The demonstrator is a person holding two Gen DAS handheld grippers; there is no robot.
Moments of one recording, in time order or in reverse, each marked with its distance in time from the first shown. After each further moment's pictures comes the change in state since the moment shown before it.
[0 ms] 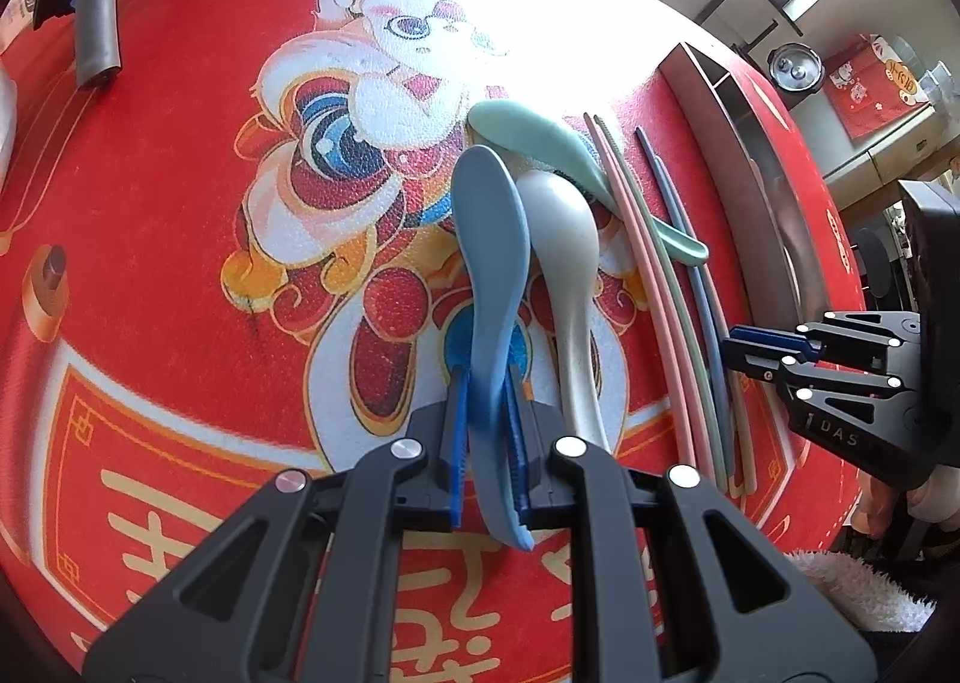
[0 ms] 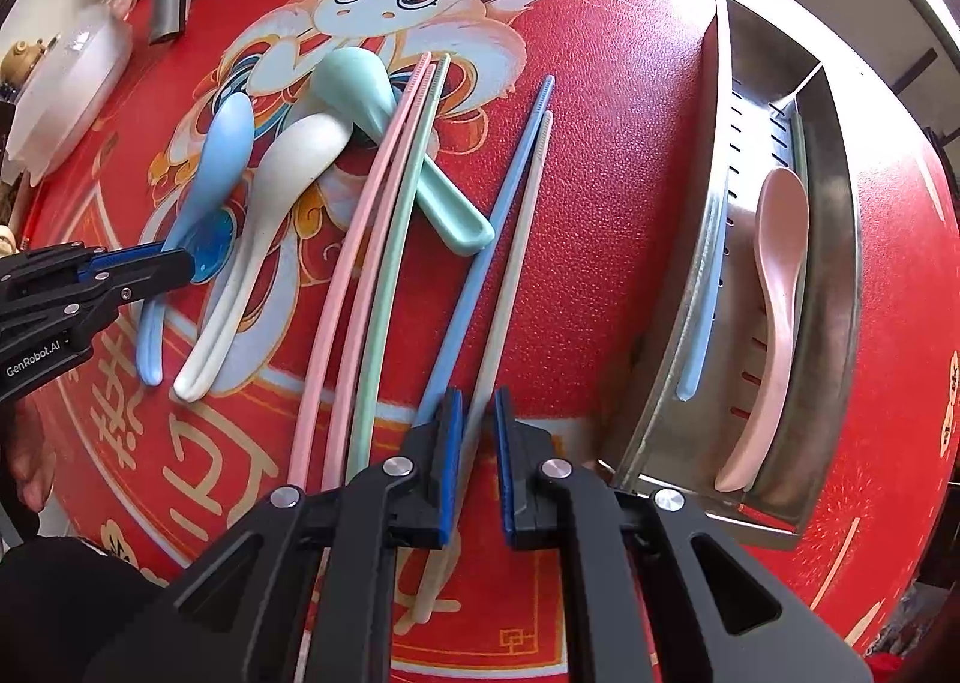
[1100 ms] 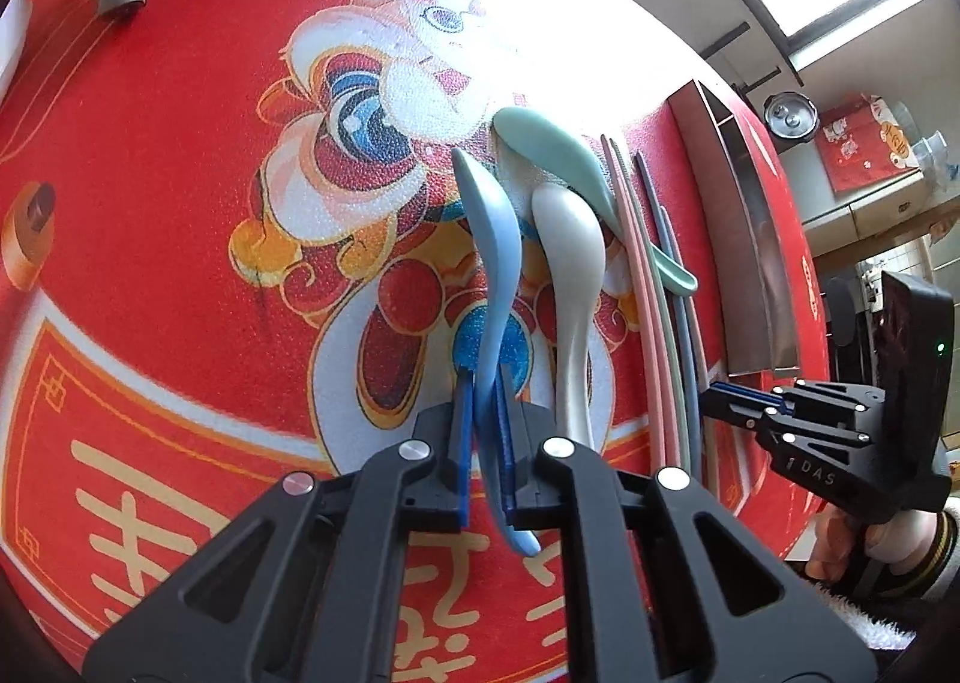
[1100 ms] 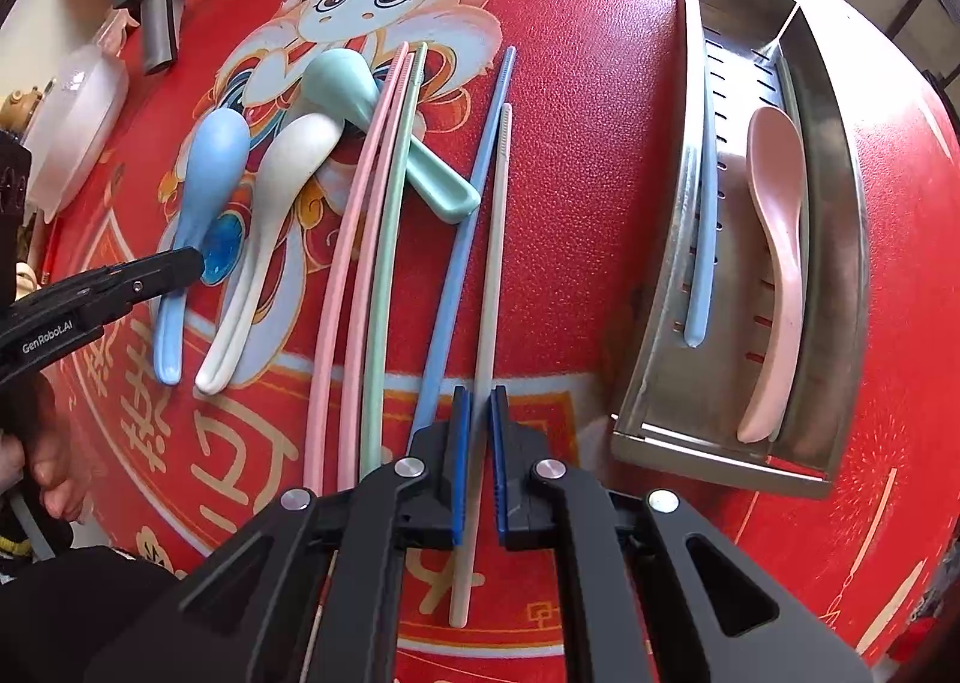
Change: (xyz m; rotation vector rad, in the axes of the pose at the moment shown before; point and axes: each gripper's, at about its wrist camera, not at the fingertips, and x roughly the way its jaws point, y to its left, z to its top) left arm -0.003 0.027 0.000 -0.138 0.007 -0.111; right arm -0.006 -0.014 -0.018 0.115 0.017 0.103
